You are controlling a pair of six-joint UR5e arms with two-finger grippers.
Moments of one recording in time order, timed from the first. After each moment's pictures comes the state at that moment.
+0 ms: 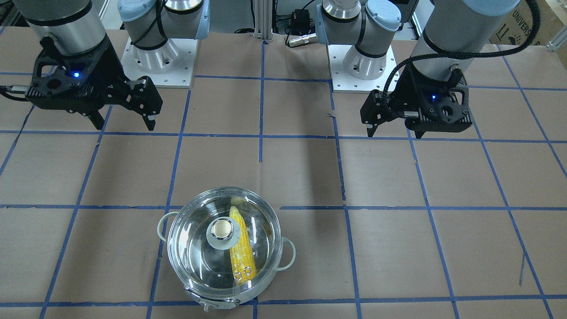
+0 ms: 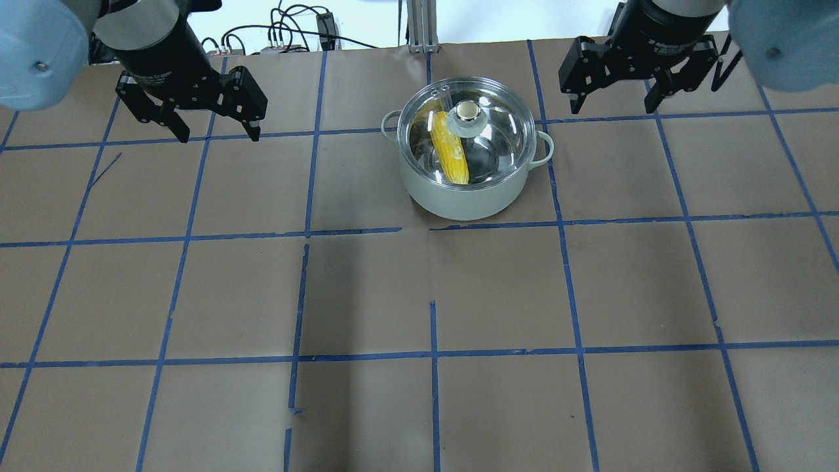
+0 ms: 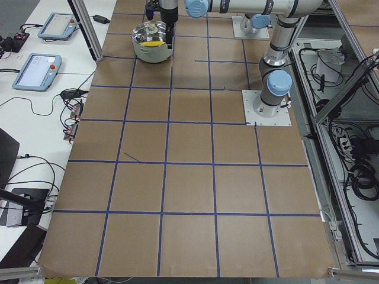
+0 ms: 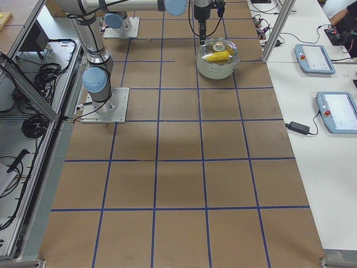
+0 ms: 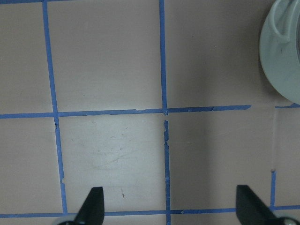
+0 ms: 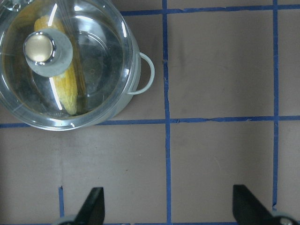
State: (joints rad) left arm -1.55 -1.66 -1.47 -1.57 1.58 0.04; right arm 1.57 -1.55 1.54 -1.66 -1.54 0.00
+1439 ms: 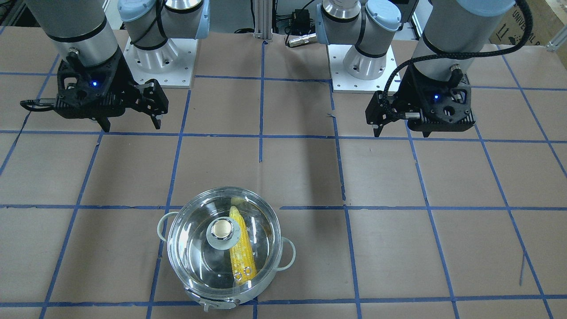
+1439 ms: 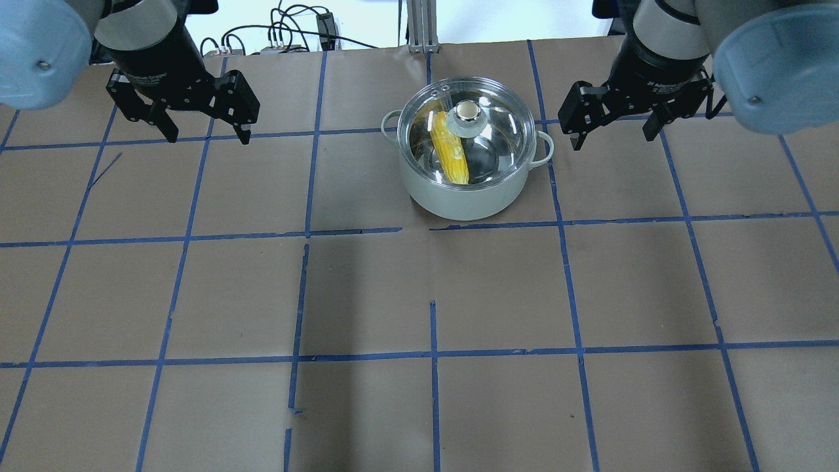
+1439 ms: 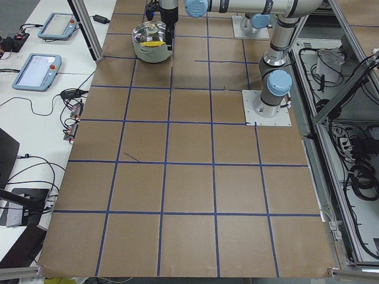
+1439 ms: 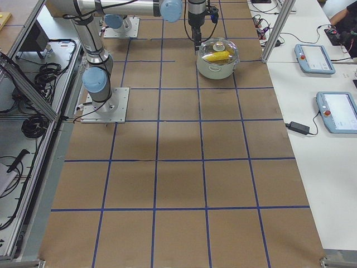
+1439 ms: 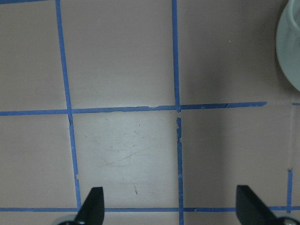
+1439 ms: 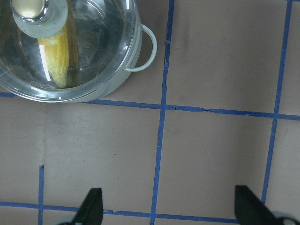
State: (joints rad) left arm -1.56 -1.66 -1.47 -1.58 1.65 0.04; right arm 1.58 -1.54 1.59 -1.67 -1.57 -0.08
